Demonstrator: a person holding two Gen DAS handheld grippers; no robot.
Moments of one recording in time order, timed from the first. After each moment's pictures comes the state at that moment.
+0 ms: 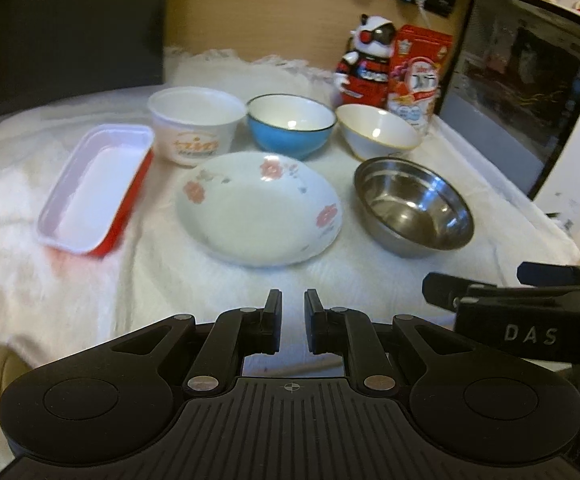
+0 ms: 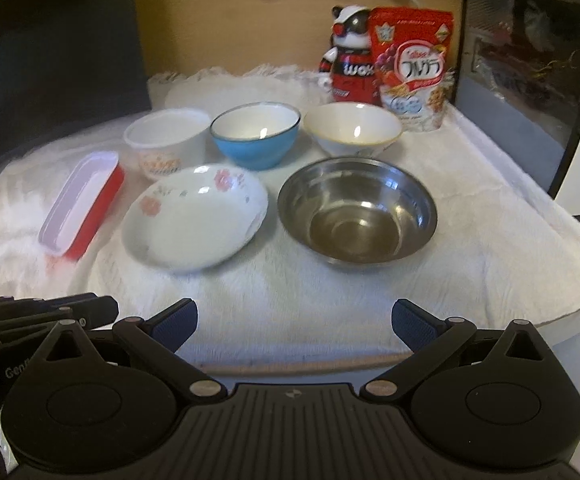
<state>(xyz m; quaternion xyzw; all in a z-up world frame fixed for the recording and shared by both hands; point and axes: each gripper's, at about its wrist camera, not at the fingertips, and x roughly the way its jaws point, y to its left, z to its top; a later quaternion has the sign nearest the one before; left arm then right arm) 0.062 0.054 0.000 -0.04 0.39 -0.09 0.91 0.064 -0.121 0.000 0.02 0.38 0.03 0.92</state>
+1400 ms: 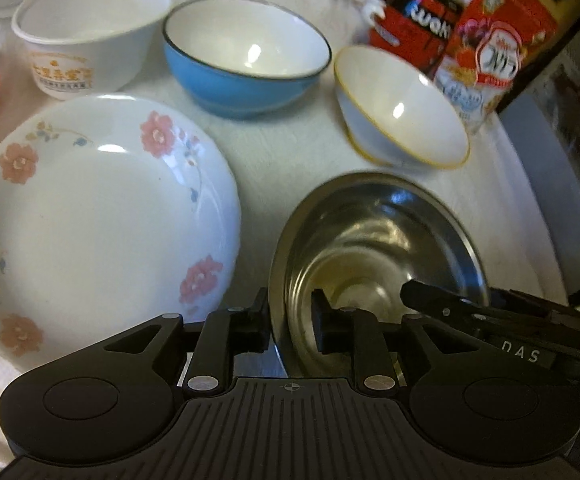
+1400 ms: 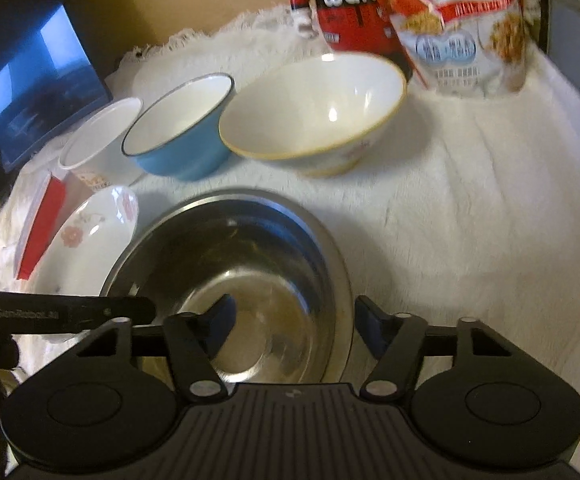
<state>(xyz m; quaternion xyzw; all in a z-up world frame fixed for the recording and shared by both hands) 0.259 -0.055 -0.077 -0.17 0.53 -0.03 0.83 0.294 -0.272 -0.084 0.06 0.48 0.22 0.85</state>
